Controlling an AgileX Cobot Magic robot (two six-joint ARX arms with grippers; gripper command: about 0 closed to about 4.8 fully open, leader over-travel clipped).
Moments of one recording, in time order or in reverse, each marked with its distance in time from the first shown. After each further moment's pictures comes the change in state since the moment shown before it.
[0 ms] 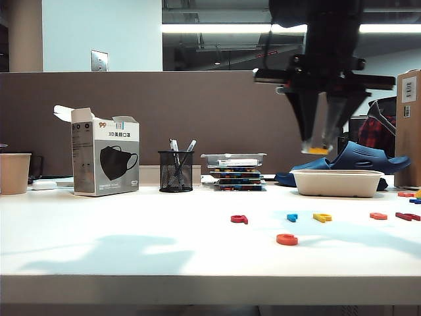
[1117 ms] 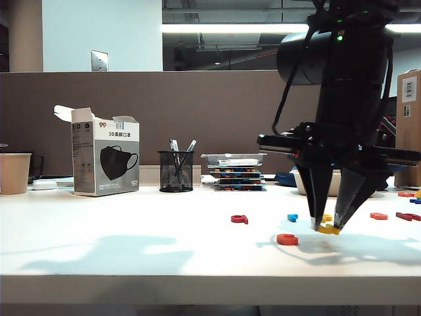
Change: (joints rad) left arm 0.000 0.000 0.000 0.000 0.000 0.000; right arm 0.044 -0.048 -0.393 0.315 -0.072 0.066
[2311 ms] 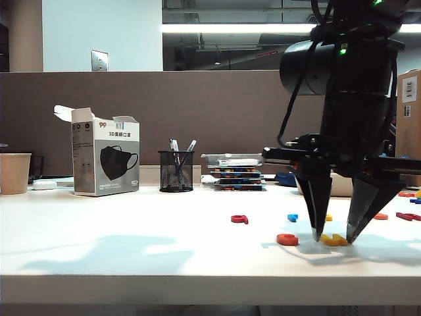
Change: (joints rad) left arm 0.000 0.000 0.000 0.000 0.000 0.000; right arm -0.007 0.011 -0.033 0.029 0.022 -0.002
